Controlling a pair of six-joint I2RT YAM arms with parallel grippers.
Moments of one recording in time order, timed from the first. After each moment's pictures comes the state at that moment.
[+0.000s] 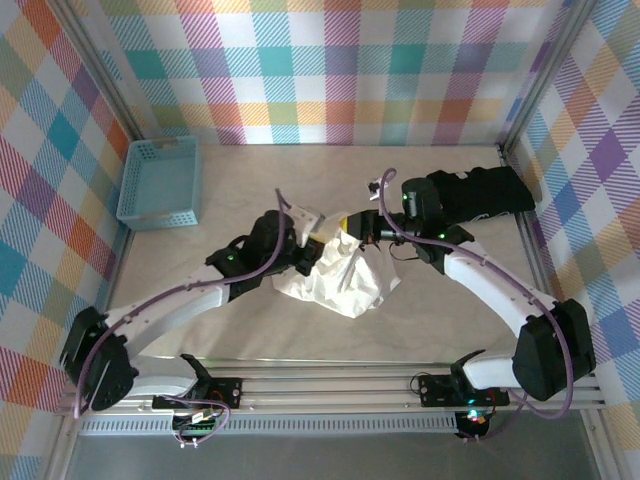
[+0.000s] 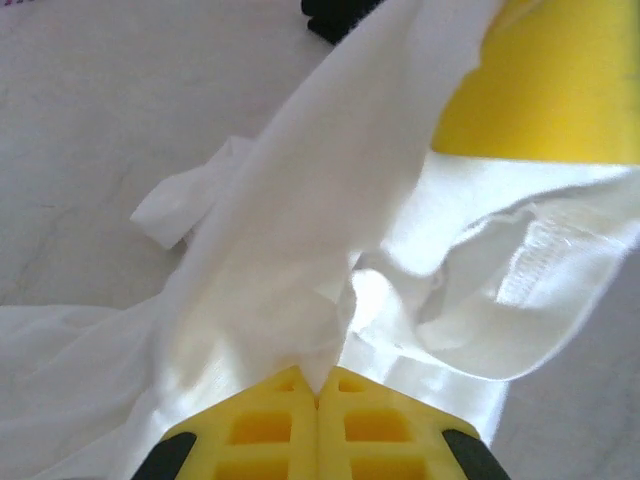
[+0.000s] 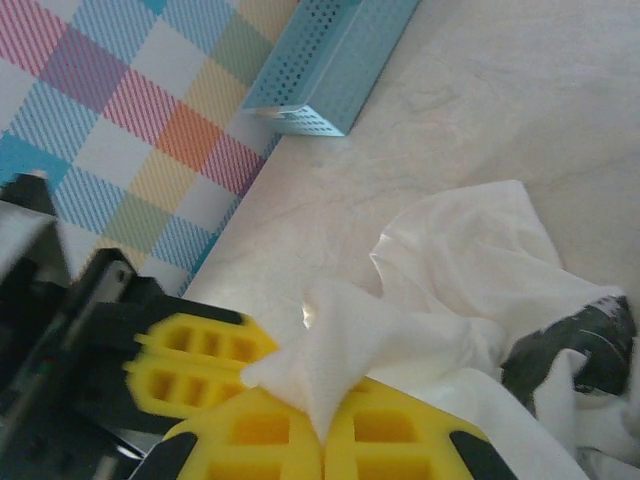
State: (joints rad) left arm -0.74 1.24 0.92 -0.20 0.09 -0.18; right arm 0.47 1.32 0.98 -0.12 -0.66 0.48
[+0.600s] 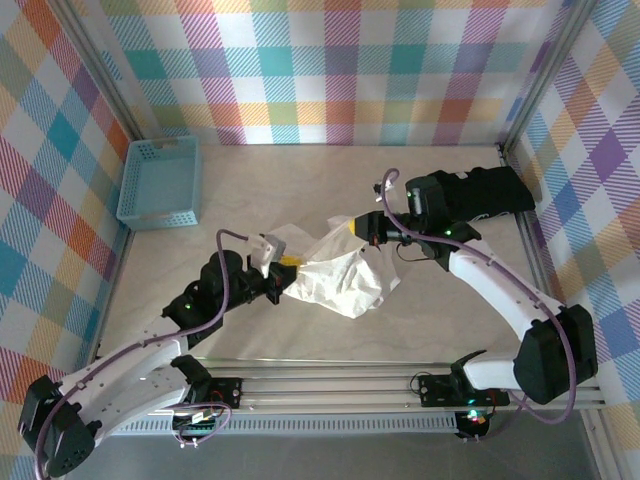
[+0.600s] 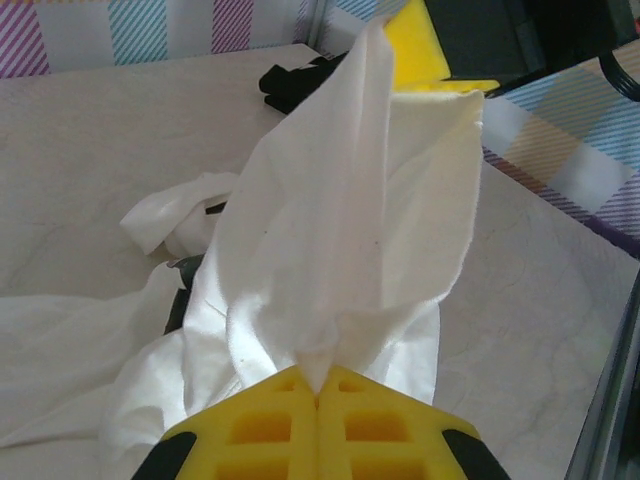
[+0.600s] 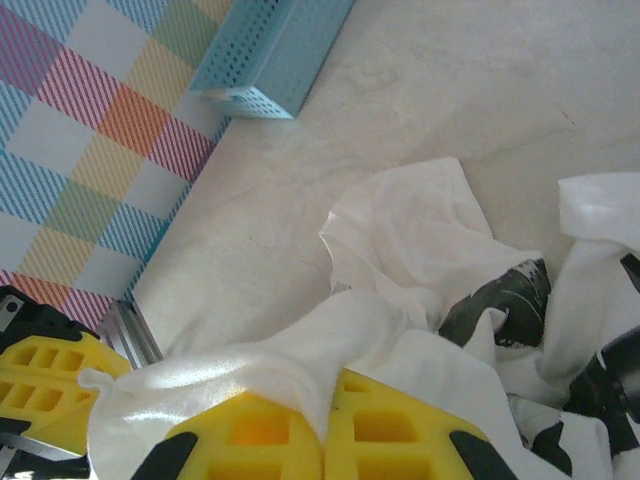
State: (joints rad) left arm -0.69 0.83 0.52 0.01 0.19 -0.18; right arm 0.44 1.32 1.02 -0.29 -0.61 0.39
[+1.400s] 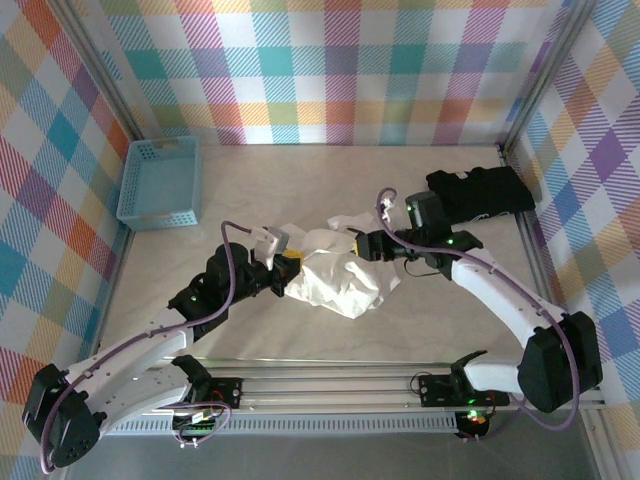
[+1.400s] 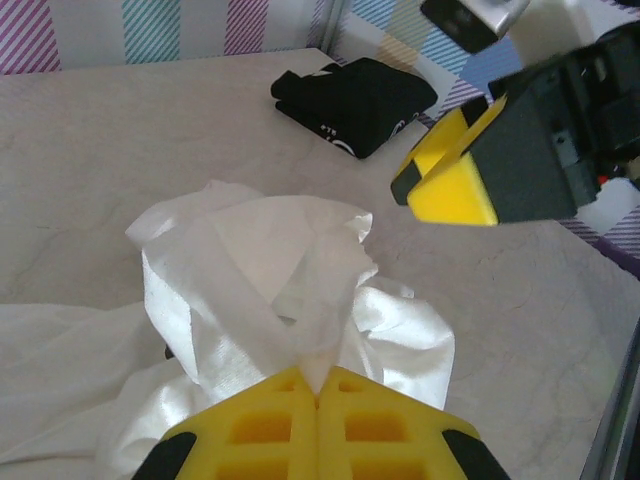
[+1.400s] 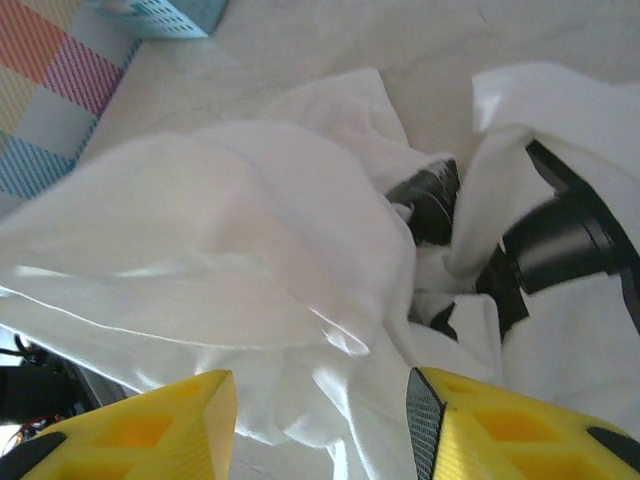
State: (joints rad) left arm -0.69 0.92 0.59 0.02 0.17 -0.23; right arm 0.44 1.27 0.92 -0.41 -0.51 0.26
